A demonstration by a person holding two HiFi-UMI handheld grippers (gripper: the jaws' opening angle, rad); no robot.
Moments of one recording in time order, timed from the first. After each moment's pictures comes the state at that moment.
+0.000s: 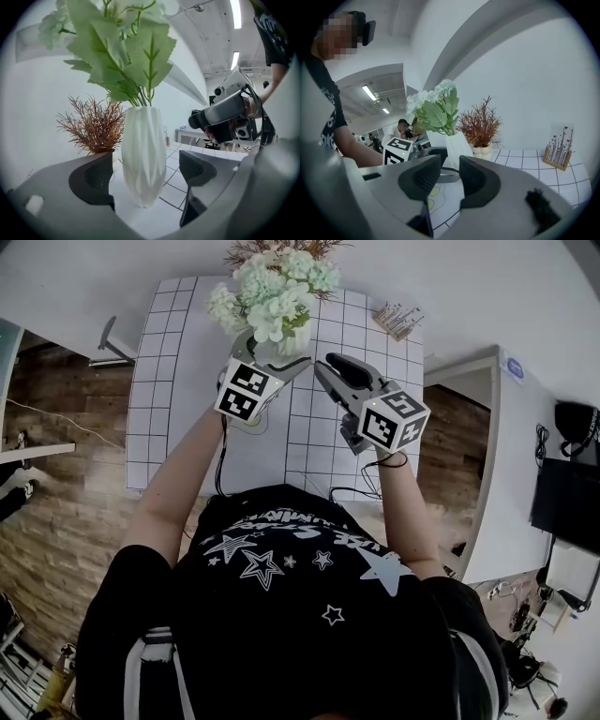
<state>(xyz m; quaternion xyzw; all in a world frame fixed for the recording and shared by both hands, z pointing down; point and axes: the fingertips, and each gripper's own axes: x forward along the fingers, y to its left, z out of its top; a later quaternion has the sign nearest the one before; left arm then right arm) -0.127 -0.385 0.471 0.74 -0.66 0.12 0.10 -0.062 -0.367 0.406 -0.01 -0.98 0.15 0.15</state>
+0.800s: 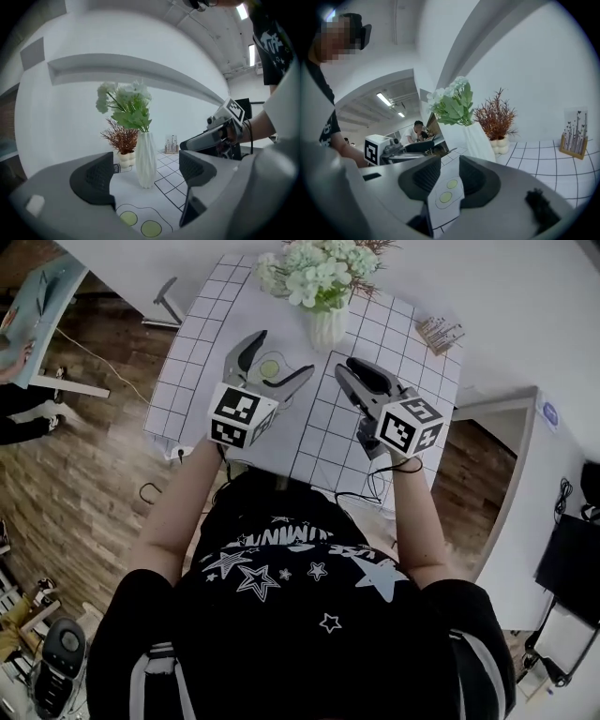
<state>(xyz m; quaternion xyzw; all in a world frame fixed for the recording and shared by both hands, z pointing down) -0.108 -0.276 0.414 0.63 -0.76 0.08 0.08 -0.040 -0.334 0.411 -0.10 -0.97 0.17 0.13</state>
